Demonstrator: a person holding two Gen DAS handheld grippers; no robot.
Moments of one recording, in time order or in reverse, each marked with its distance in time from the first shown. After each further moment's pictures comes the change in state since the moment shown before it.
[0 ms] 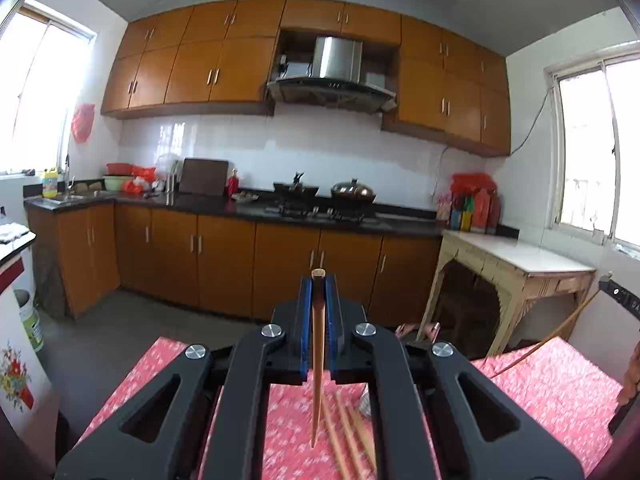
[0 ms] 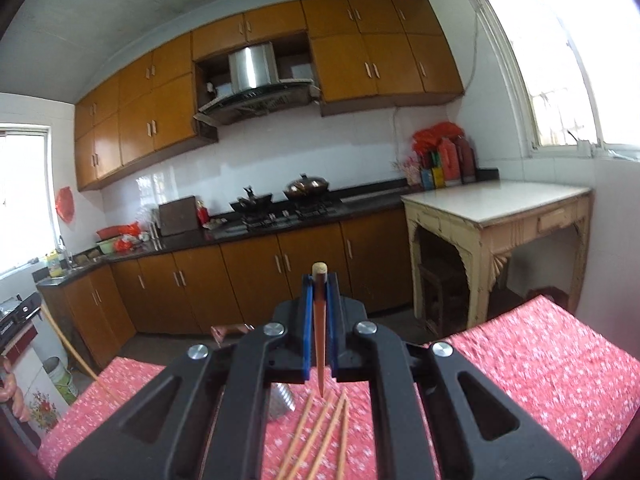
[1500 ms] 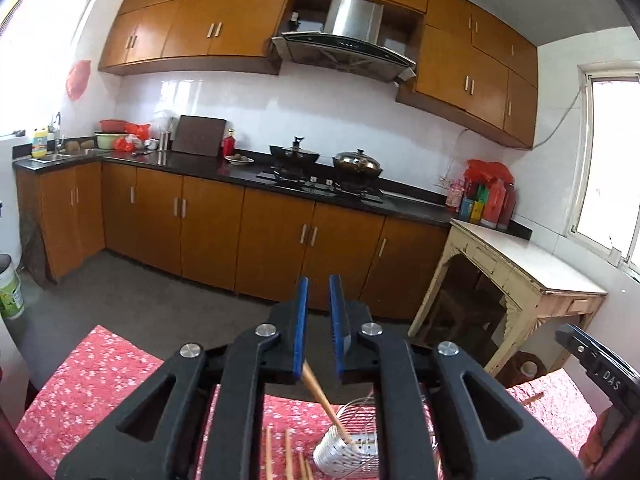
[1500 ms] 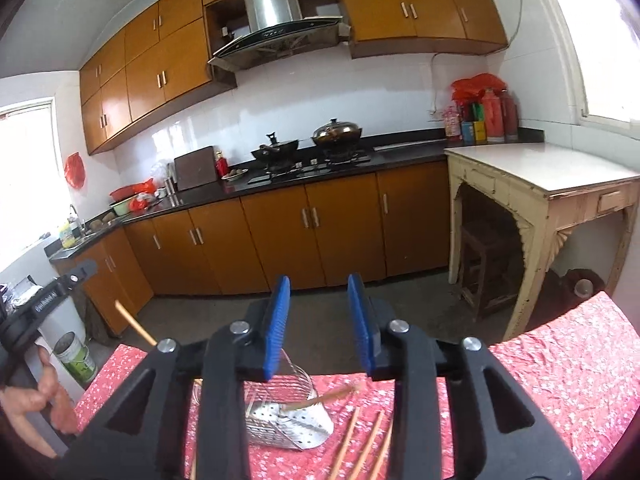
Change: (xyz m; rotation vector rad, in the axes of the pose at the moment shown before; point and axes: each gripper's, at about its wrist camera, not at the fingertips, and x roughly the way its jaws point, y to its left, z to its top) left arm 0.137 -0.036 0.006 -0.104 0.139 0.035; right arm 0.155 0.033 -0.010 -0.007 0.227 0.054
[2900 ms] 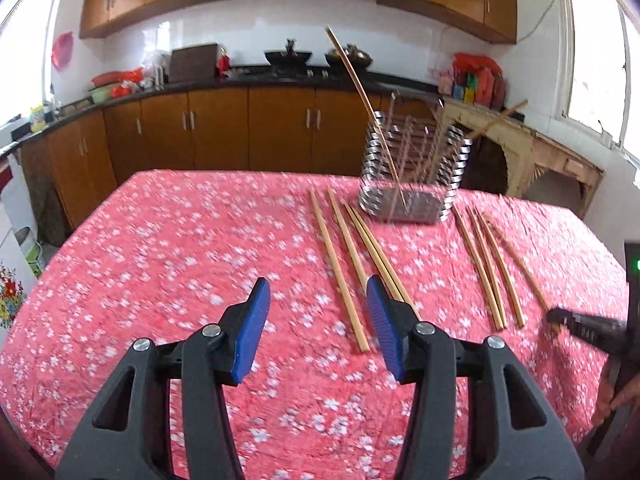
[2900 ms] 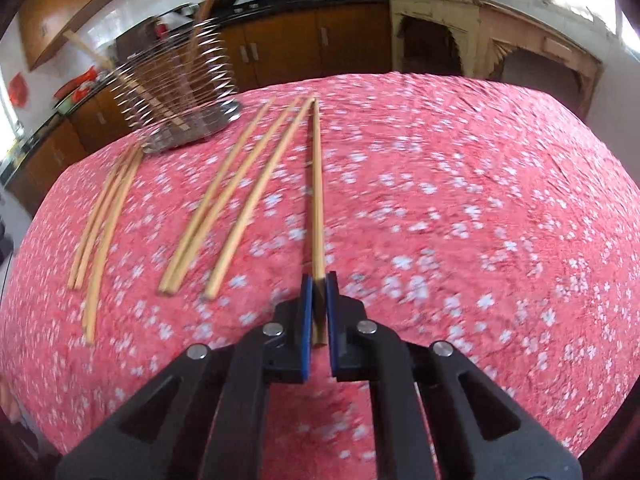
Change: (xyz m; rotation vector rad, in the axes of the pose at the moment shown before) left arm -0.098 0.041 -0.217 0.160 0.327 0.002; right arm -0.045 -0.063 -0.266 0.078 0.503 -0.222
